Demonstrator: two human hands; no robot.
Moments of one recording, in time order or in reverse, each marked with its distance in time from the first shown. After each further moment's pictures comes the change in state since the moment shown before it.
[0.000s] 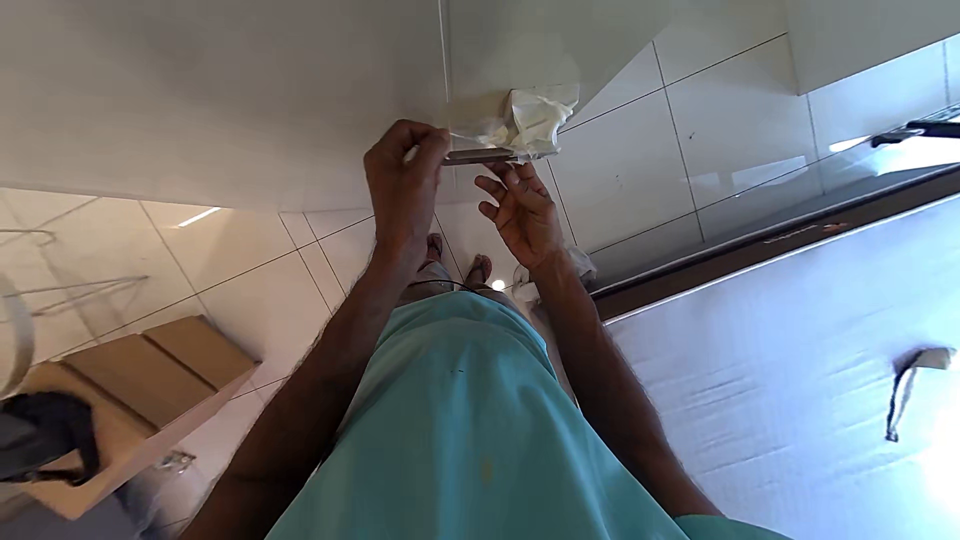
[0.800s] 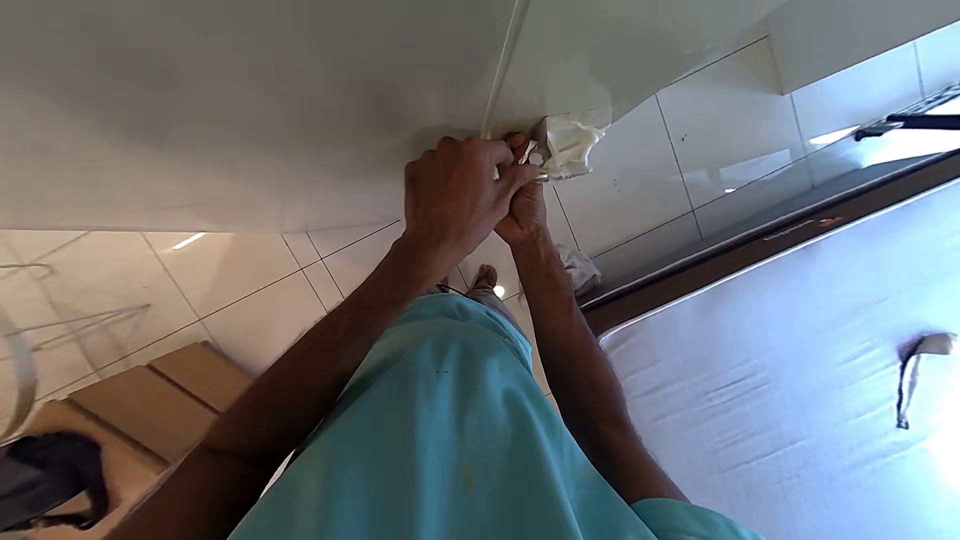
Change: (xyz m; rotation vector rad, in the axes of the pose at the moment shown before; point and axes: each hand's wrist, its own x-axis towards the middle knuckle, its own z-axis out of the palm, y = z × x) left_hand 0.033 0.044 -0.007 0.967 -0.398 0.256; right_hand 0.069 0.034 0.031 0.400 -0.059 -0.038
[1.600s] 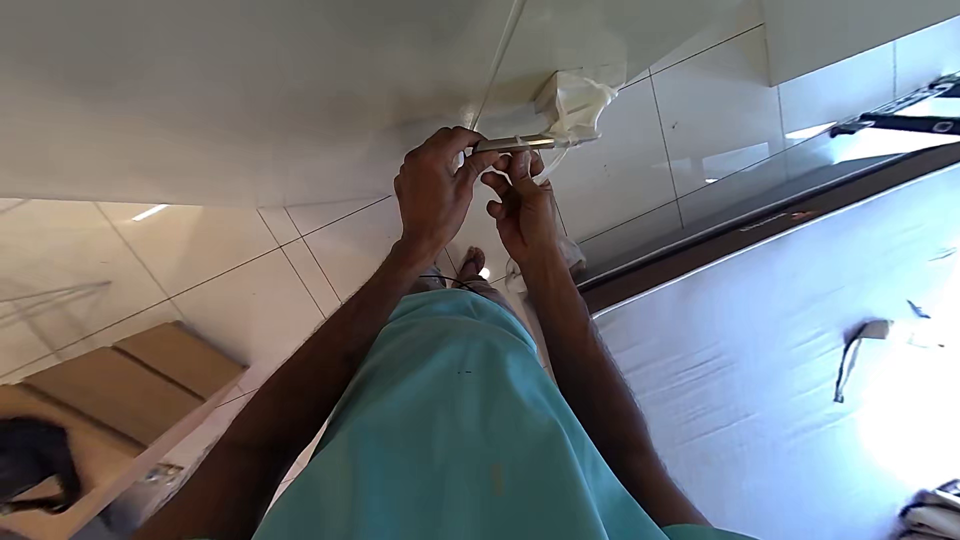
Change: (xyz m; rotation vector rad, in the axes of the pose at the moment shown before) left_hand 0.002 -0.062 0.074 -0.415 0.281 -0.036; right_hand -0.040 -0.003 0.018 -0.455 0.355 -0.104
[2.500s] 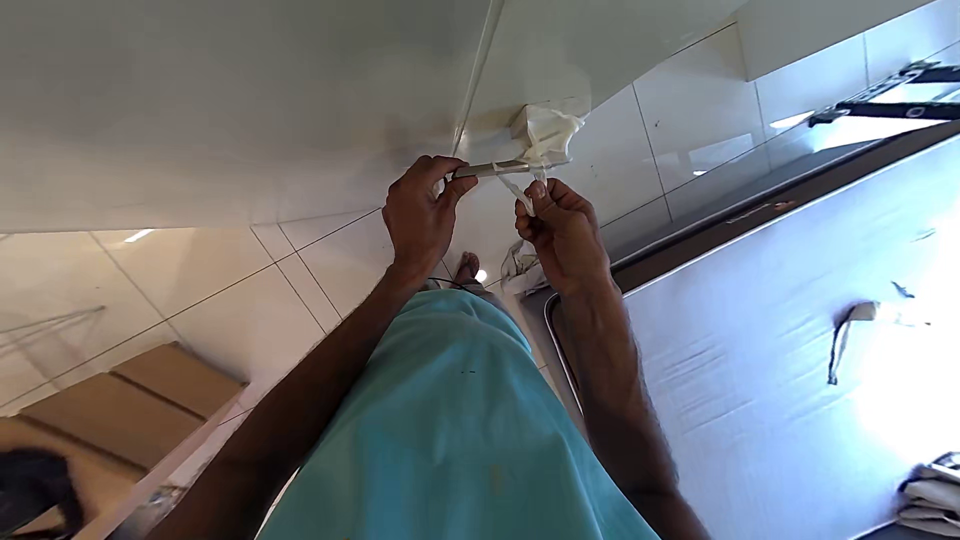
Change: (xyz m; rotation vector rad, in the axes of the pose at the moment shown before) left_hand -0.006 -0.001 0.004 -0.090 0.030 0.020; right_hand -0.049 -0.076 0.015 -0.449 0.106 0.057
